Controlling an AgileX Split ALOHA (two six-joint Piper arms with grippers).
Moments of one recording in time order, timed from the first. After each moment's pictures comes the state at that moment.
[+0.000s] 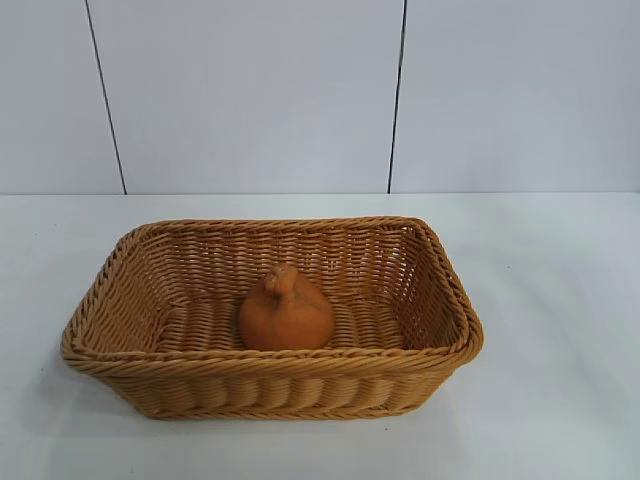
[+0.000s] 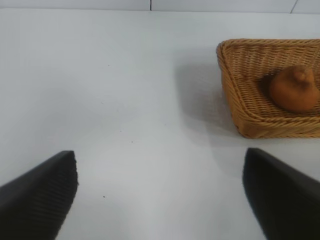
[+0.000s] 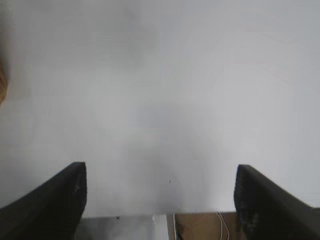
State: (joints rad) left arm -0.02 0.00 -0.50 -0.05 1.07 -0.01; right arm 0.02 1.27 -0.92 0.02 1.22 0.04
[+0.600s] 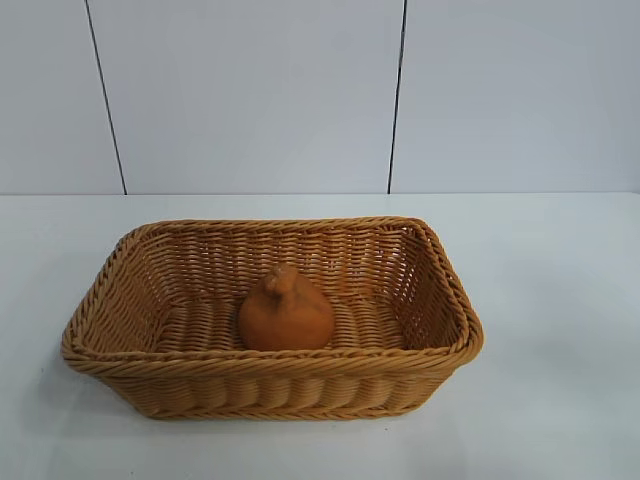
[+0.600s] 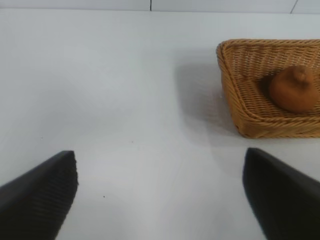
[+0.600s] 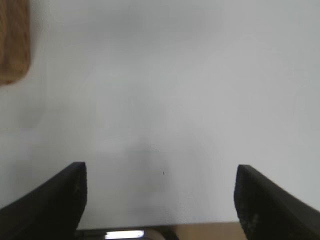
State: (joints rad) left arm -0.02 0.00 -0.50 -0.05 1.07 -0.01; right arm 0.02 0.40 -0.50 0.00 1.03 0.04
